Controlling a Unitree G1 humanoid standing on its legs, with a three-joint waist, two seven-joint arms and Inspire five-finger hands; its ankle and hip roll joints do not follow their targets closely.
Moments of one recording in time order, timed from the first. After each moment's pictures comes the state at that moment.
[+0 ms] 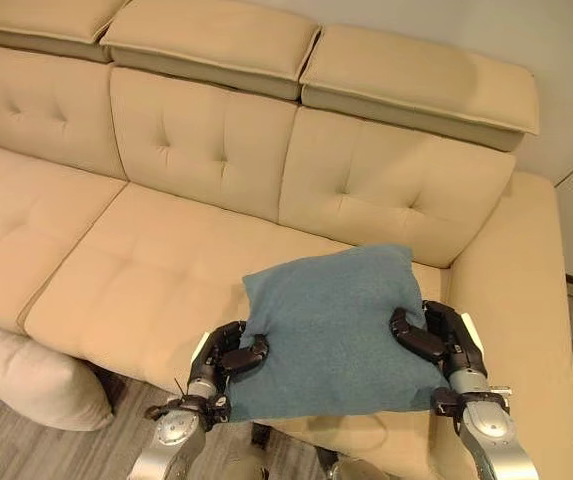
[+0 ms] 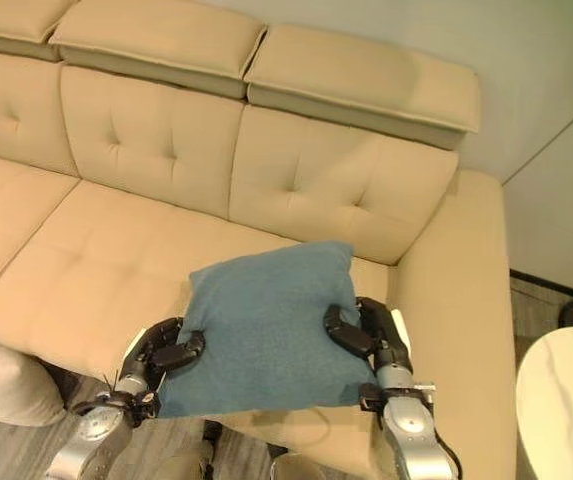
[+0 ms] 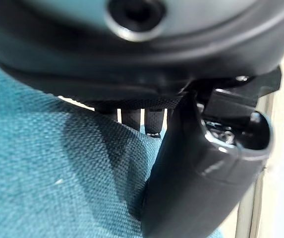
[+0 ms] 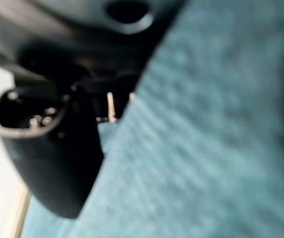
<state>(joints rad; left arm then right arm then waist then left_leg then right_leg) 0.08 0.39 -0.33 0.16 -0.52 -0.06 0.11 0.12 -0.37 0.02 0.11 0.18 -0.09 -0.13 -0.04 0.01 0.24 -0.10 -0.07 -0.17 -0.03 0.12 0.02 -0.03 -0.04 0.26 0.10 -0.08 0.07</state>
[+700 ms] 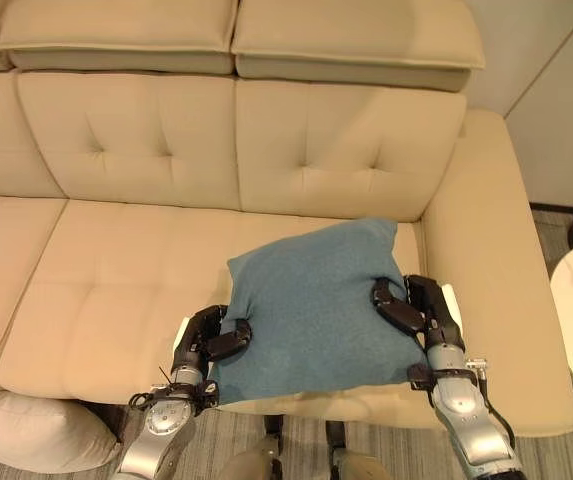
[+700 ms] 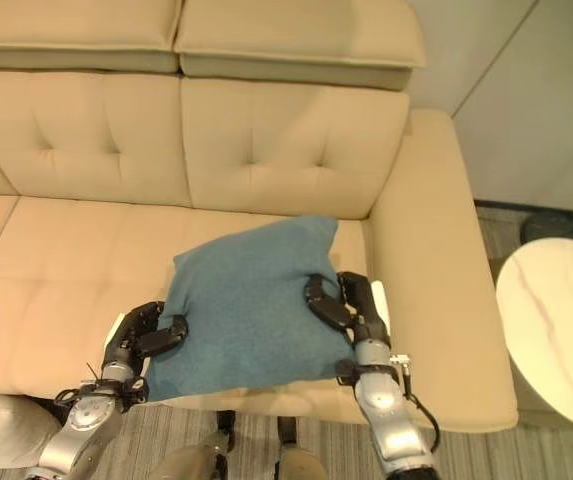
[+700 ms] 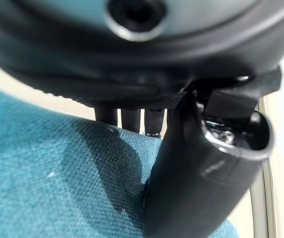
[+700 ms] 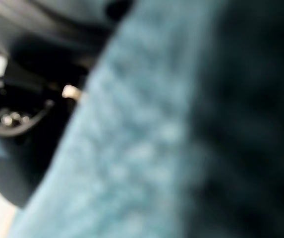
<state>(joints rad) 0.04 0.38 -0.28 0.13 -0.40 -0.09 0.28 -0.02 -0.37 0.12 0.10 -0.07 -0.10 -0.32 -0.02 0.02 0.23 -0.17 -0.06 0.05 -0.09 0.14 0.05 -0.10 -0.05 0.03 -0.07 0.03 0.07</state>
